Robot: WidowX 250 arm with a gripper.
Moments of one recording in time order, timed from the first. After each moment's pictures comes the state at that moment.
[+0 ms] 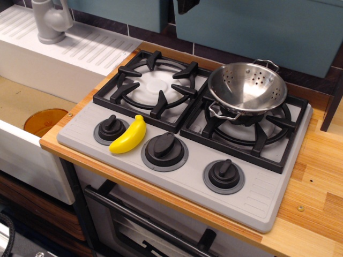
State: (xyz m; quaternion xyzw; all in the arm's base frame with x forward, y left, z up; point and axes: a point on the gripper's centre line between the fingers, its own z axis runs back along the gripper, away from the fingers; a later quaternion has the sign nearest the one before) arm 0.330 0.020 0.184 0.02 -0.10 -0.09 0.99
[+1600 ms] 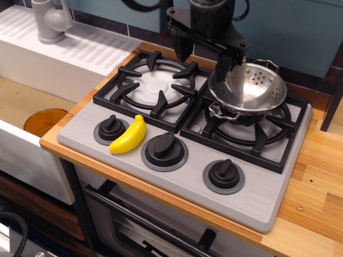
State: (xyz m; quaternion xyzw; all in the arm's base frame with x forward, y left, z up) arm 0.348 -0.026 0.099 0.05 -0.17 -0.06 0.98
